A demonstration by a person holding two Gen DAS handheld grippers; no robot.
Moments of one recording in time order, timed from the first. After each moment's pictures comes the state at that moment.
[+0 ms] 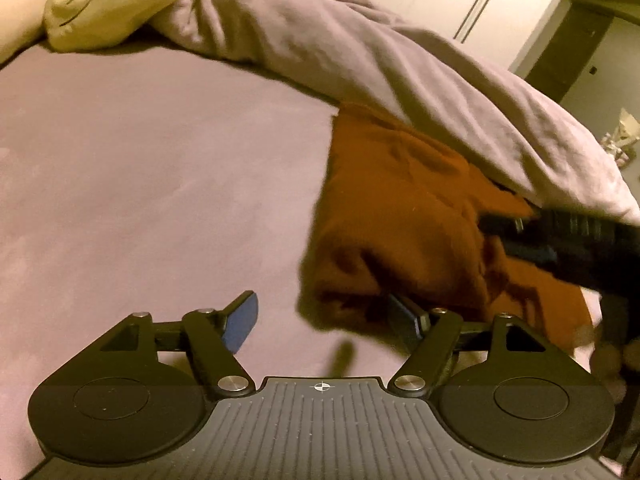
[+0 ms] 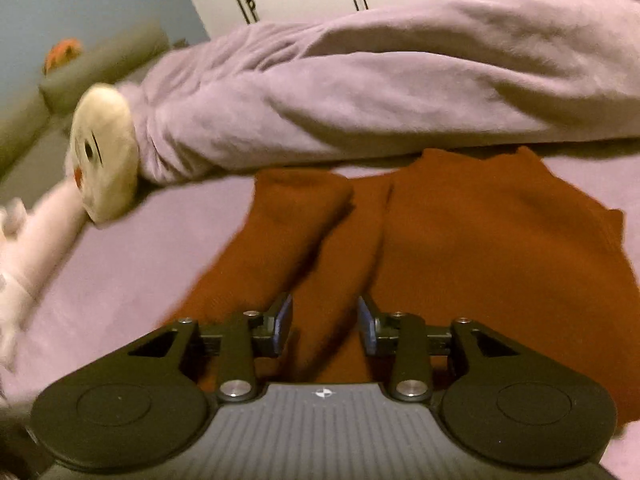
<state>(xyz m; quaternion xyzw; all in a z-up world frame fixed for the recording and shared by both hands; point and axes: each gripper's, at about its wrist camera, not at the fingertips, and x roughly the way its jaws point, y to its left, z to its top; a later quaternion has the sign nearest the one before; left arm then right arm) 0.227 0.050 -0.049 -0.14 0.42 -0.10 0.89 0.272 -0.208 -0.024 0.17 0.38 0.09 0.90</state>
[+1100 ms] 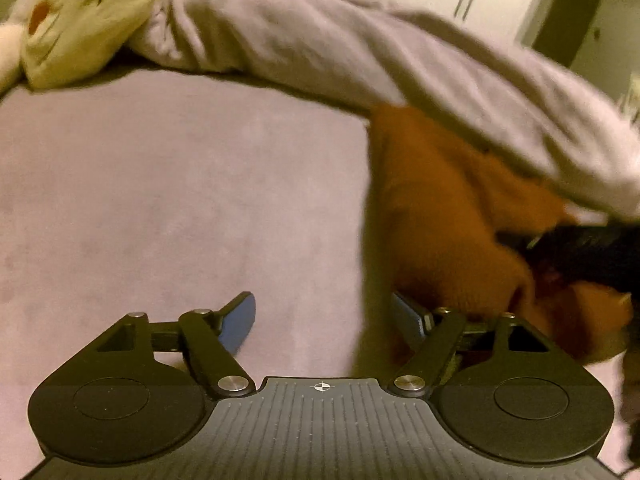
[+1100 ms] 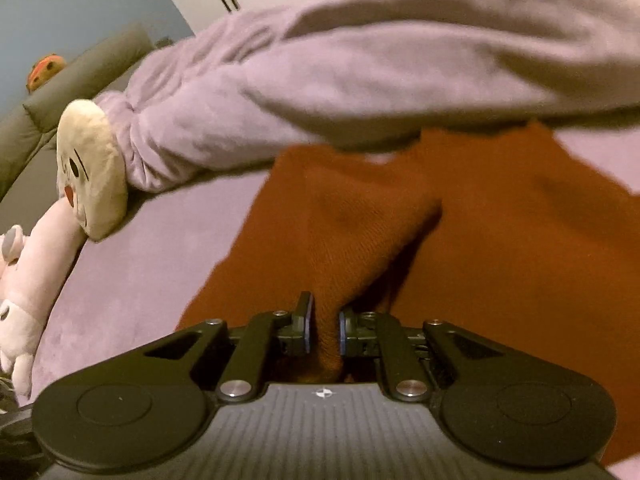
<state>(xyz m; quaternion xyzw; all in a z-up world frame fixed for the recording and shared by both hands) 0.269 0.027 -0.063 -0.06 0.43 -0.08 0.90 0.297 -0.221 -0.041 0.20 0.41 0.09 0.88</state>
